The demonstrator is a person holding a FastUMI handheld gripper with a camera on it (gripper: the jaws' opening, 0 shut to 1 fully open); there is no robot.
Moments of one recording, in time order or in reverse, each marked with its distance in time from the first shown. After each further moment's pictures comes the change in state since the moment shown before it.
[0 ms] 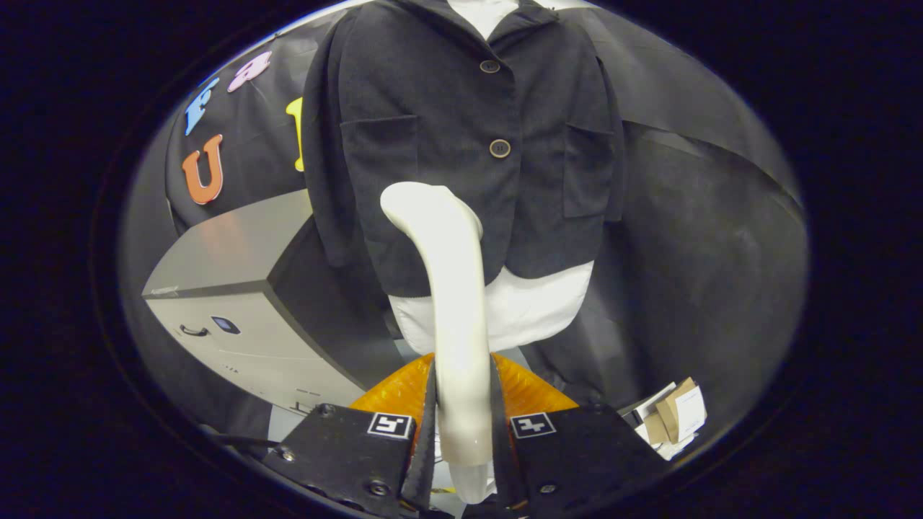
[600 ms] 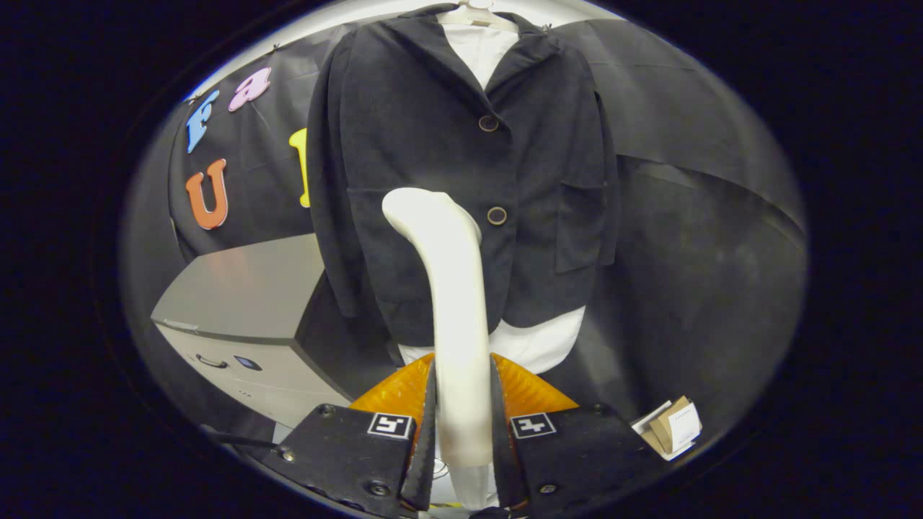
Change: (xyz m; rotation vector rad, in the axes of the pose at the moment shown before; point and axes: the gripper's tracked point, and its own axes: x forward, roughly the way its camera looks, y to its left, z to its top) arm -0.025 0.005 0.053 0.014 -0.114 0.009
